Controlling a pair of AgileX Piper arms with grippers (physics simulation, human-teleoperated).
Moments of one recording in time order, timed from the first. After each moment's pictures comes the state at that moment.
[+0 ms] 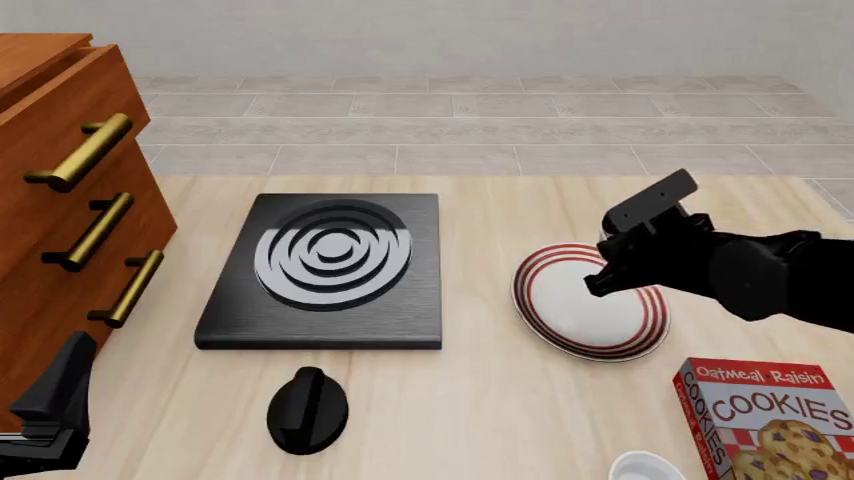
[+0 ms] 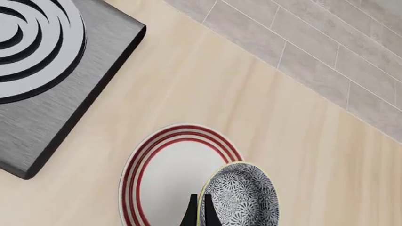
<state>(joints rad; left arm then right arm) 0.00 0.00 0.00 0.00 0.00 0.20 1.46 -0.71 -0.01 -0.39</state>
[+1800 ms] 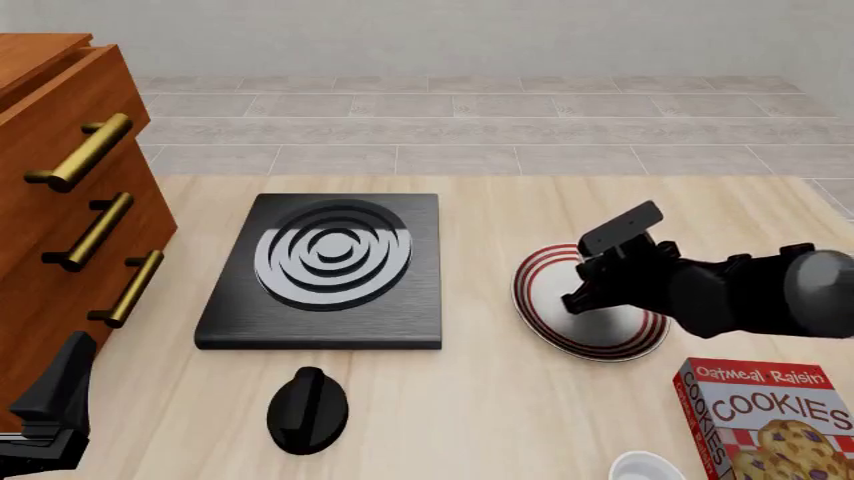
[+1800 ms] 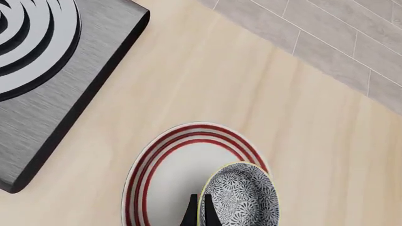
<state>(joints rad) 0.00 0.00 0.00 0.00 0.00 0.22 1.65 -0.69 -0.18 -0.33</state>
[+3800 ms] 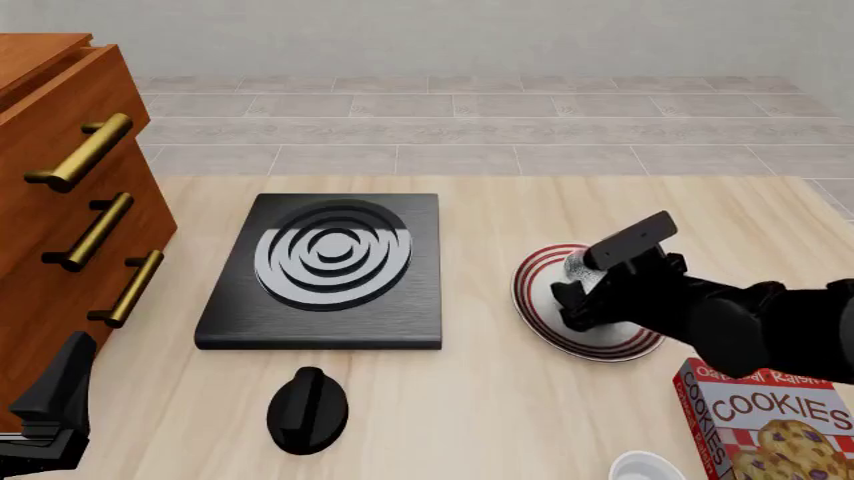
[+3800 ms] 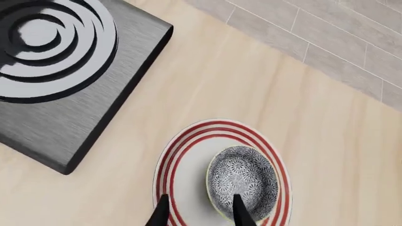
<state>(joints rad) 0.00 0.00 0.00 0.00 0.00 0.29 1.49 -0.57 -0.21 -0.24</state>
